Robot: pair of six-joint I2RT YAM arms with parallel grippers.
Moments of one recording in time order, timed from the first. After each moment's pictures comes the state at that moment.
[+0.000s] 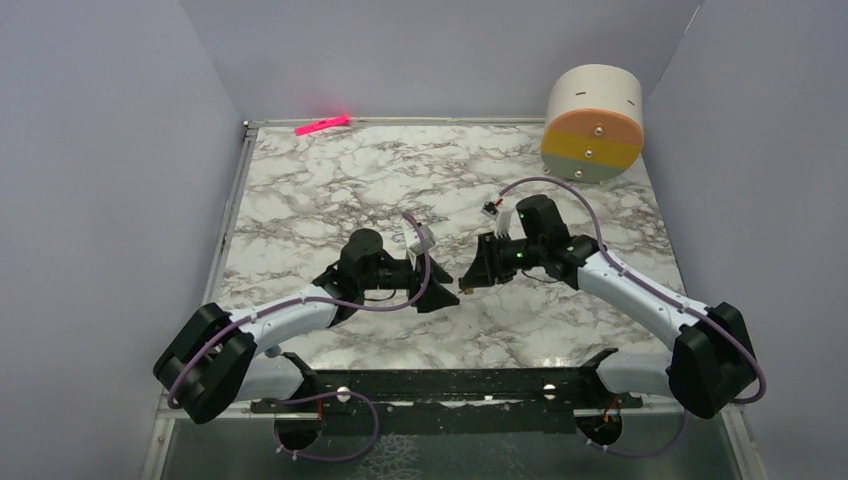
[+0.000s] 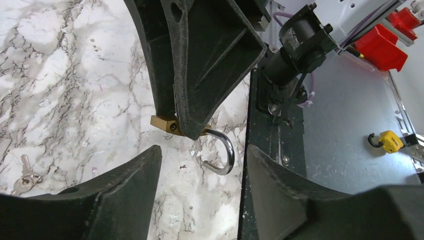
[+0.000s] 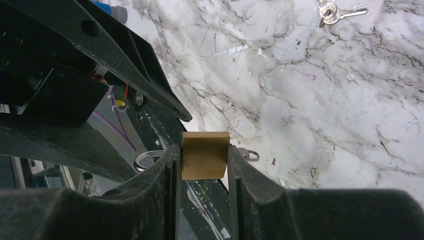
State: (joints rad) left arm -0.72 1.24 0.50 0.54 0.76 -0.28; right arm 0.55 1.25 0.81 -0.31 -0.66 0.39
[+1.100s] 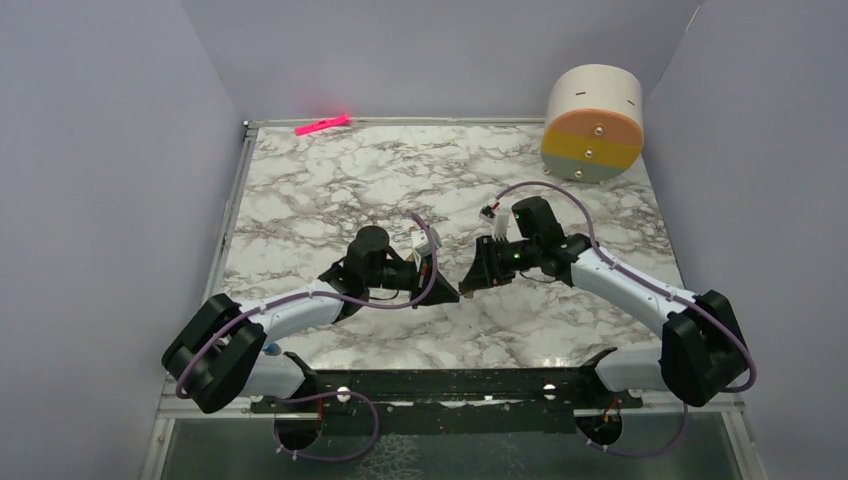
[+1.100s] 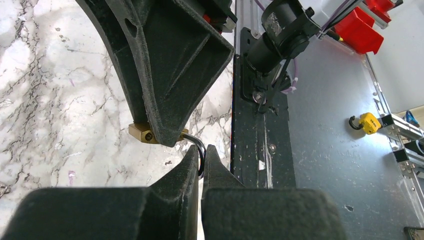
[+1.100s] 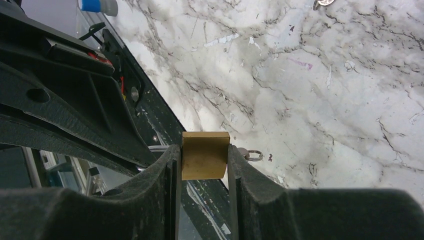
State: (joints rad) left arm -0.72 1.30 0.53 0.53 0.87 -0.29; right arm 0.55 1.32 0.80 -0.31 -0.68 0.40
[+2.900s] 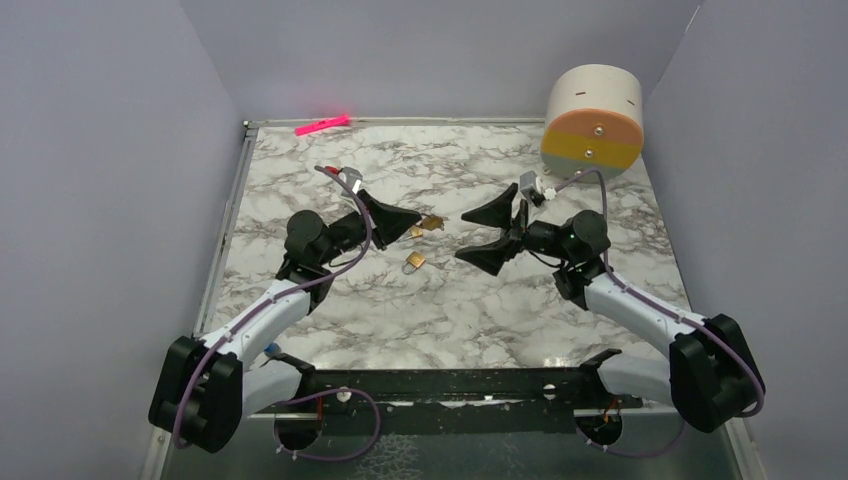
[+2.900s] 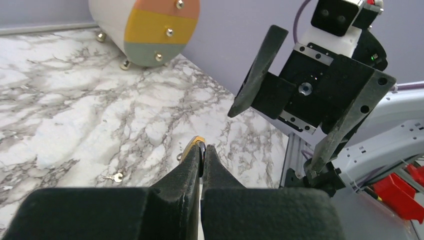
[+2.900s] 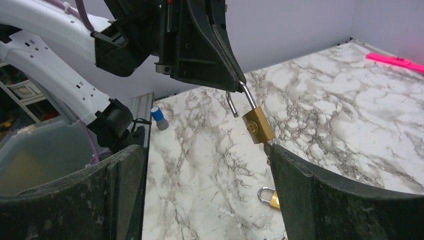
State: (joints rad) left arm -0.41 1.12 0.55 0.77 0.65 -0.62; right arm 0.46 1.20 0.57 0.90 -0.89 0.41
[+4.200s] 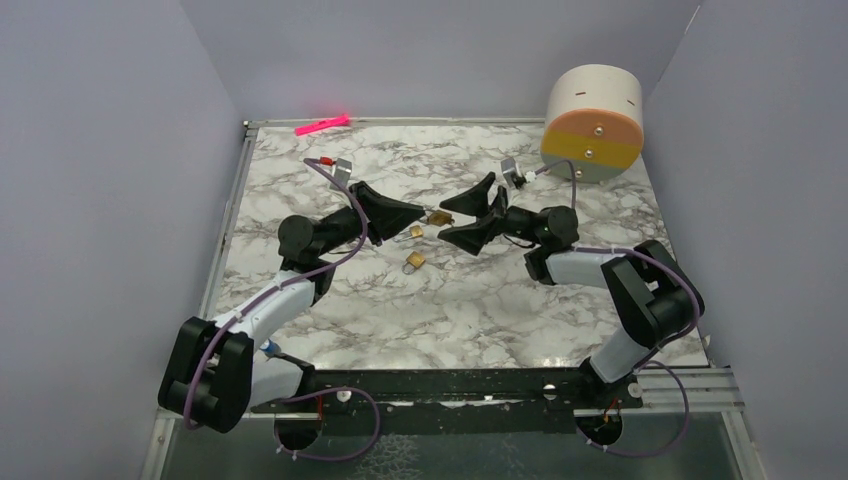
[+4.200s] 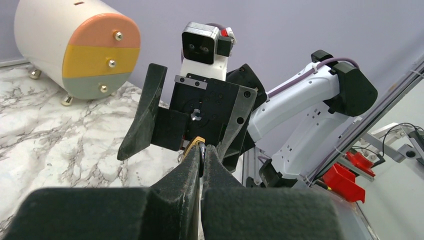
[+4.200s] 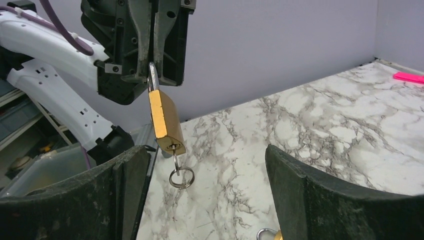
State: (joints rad) left arm -0.36 1.21 0.57 1.12 0.80 -0.88; right arm 0.48 1.64 0.66 1.48 -0.88 0.68
